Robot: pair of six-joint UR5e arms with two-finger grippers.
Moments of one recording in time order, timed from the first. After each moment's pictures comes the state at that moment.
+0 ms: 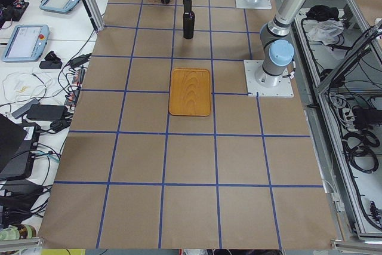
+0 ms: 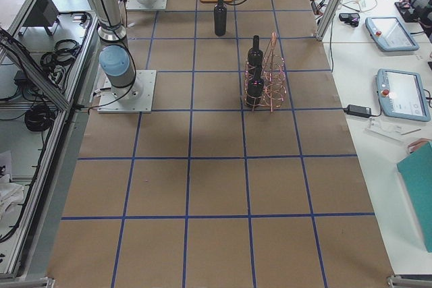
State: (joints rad) left arm -1.53 -1.48 -1.62 -1.57 1.57 -0.01; right arm 1.77 -1.43 1.41 -1.60 -1.53 0.17
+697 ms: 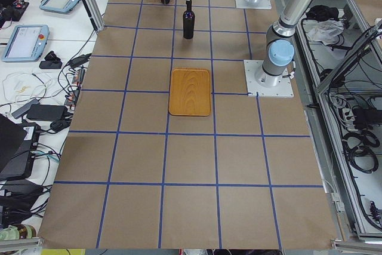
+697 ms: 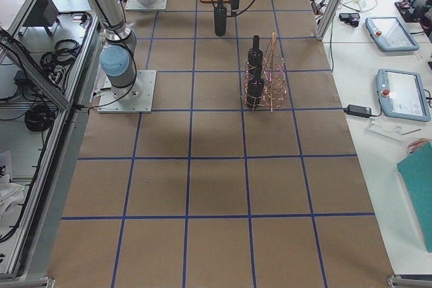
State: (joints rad) left arm -1.79 -1.52 -1.63 -1.49 1.56 -0.04; right arm 1.59 -1.57 1.49 -1.50 -1.66 -0.01
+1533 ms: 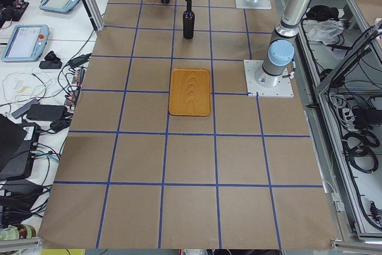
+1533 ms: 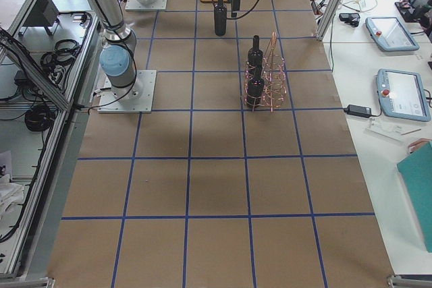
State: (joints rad) left arm -1.91 -1.65 -1.63 -1.38 1.56 -0.04; right arm 1.60 -1.57 1.50 -1.51 -1.59 -0.10
